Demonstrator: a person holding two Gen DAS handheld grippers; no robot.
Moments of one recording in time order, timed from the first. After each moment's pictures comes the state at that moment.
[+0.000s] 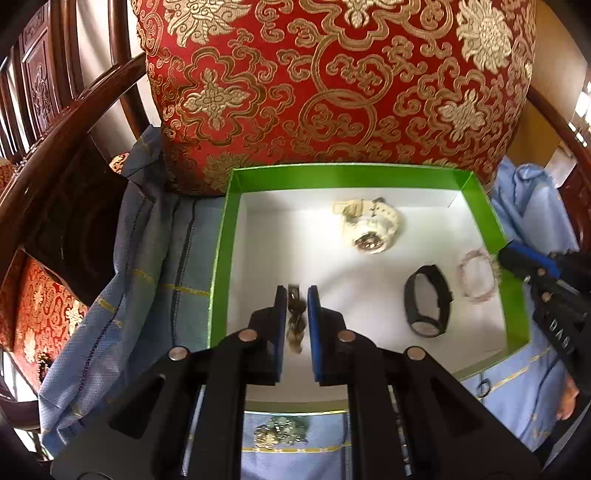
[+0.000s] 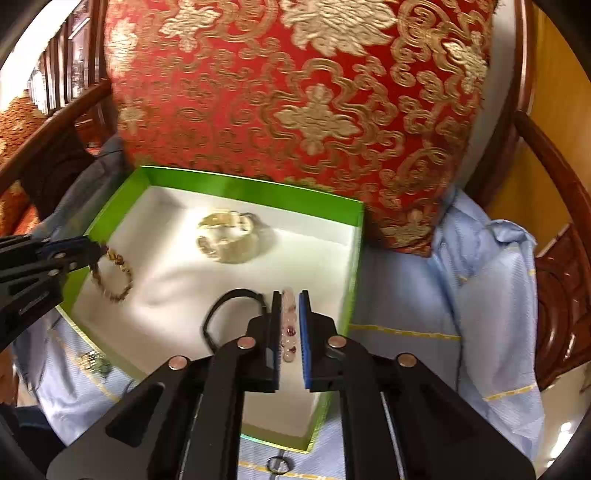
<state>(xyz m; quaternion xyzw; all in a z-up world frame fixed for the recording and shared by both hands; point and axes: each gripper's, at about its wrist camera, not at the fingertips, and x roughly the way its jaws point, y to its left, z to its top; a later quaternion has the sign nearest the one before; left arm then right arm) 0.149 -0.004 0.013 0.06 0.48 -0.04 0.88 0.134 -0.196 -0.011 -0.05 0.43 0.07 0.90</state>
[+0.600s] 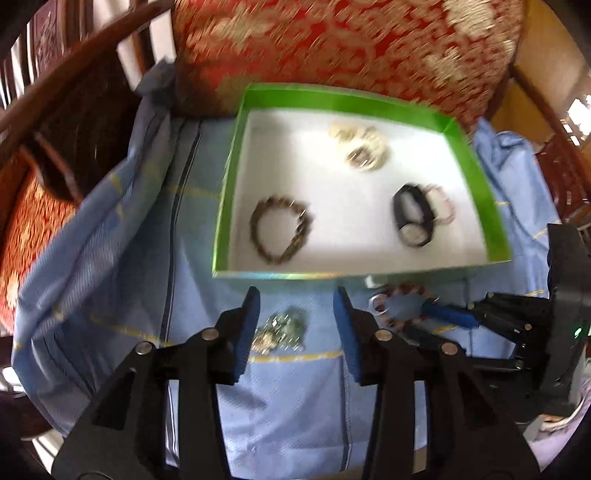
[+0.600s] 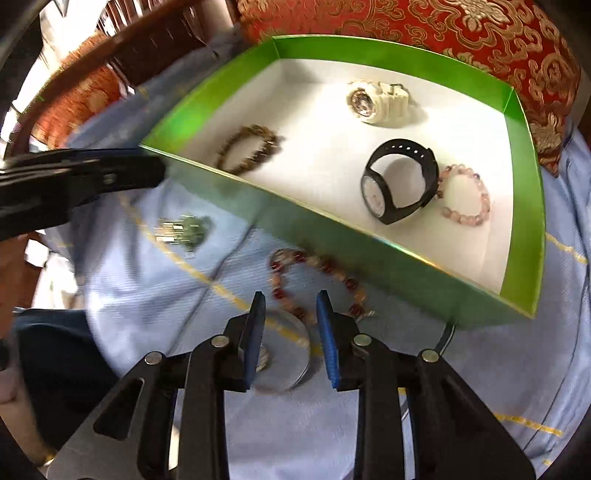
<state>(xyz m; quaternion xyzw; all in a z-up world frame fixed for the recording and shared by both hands) 0.087 0.032 -0.006 0.00 0.55 -0.06 0.83 0.074 -0.140 -0.089 -0.06 0.52 0.24 0.82</state>
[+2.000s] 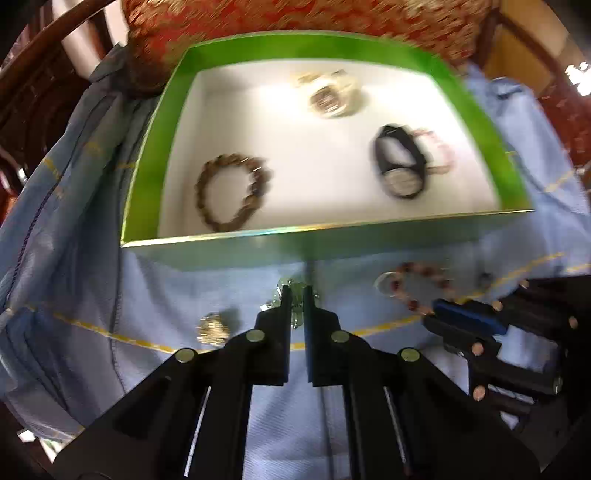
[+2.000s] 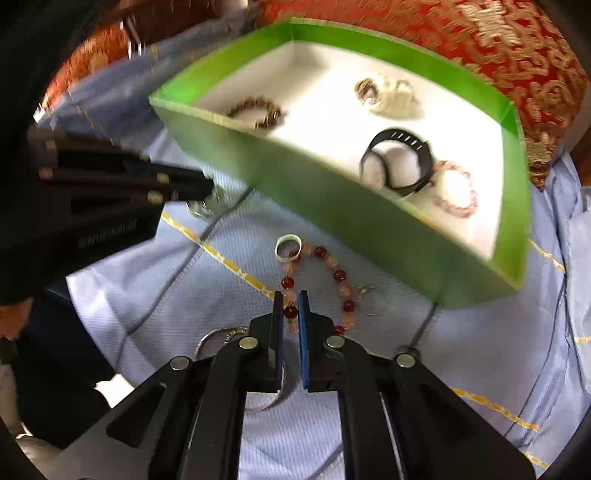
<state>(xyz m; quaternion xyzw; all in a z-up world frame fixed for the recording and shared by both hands) 0.075 -0.017 -0.045 0.04 0.57 -0.11 0.82 0.028 -0.140 -0.078 -0.10 0.53 0.24 0.81</state>
